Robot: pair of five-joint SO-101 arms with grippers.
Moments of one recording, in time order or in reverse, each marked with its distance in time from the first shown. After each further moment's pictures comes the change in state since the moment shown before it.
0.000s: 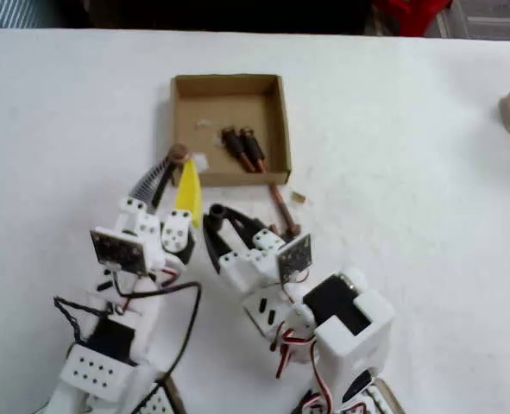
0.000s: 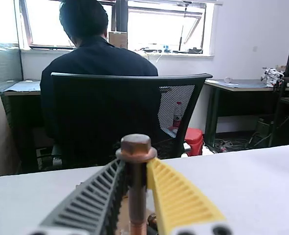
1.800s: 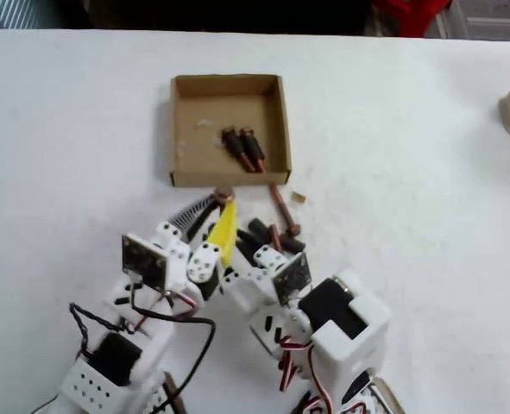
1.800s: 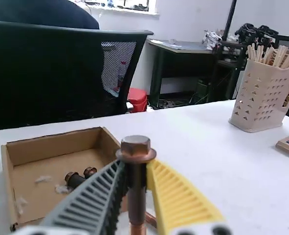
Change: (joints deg) left arm 12.5 -18.6 3.0 25.7 4.7; right arm -3.3 0.0 8.4 -4.7 5.2
